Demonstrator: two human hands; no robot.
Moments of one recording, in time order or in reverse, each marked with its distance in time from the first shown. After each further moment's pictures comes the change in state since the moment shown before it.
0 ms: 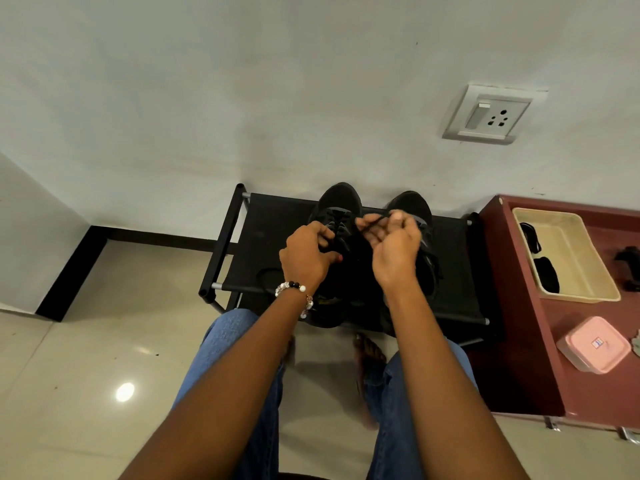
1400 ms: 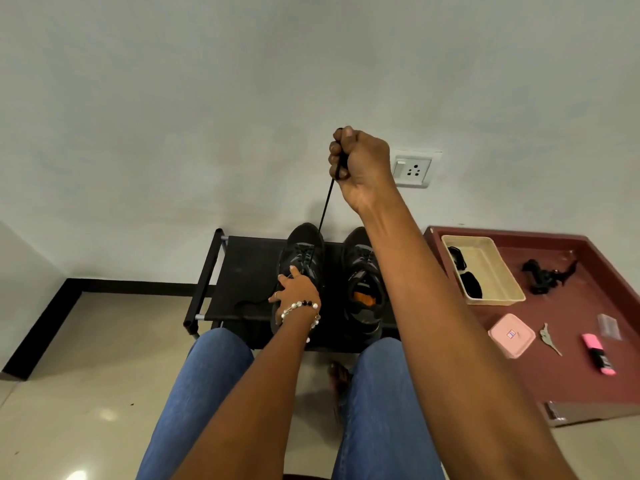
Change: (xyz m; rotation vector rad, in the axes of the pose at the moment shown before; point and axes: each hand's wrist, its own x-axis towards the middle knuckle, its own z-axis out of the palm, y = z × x) left_hand -0.032 0.051 0.014 0.281 -0.348 -0.382; right_hand -0.053 -0.190 0.097 -0.128 -0.221 -0.081
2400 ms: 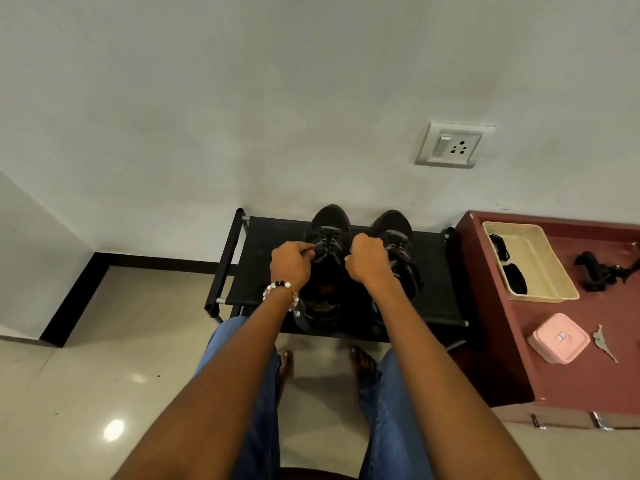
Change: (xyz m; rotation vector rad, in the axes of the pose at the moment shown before) left_hand 0.036 -0.046 -0.040 -0.285 0.302 0.359; right_hand -0.008 0.158 -0.057 -1.548 -0.196 0.120
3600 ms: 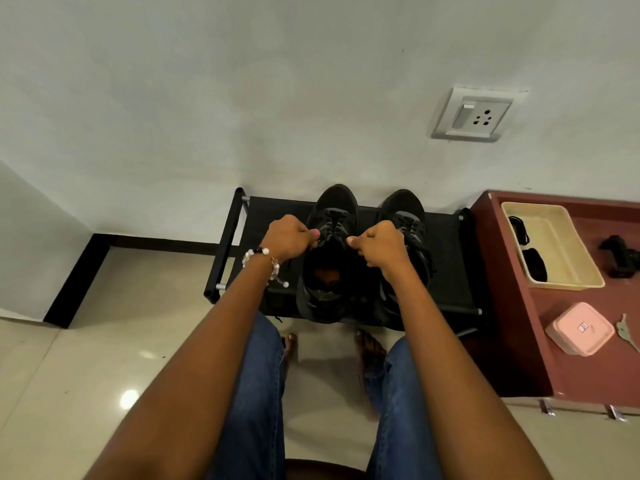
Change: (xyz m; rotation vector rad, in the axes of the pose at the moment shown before) left_hand 0.033 -0.003 -0.022 0.089 -0.328 -0.096; right_hand 0.028 0.030 0.028 0.542 -0.005 0.150
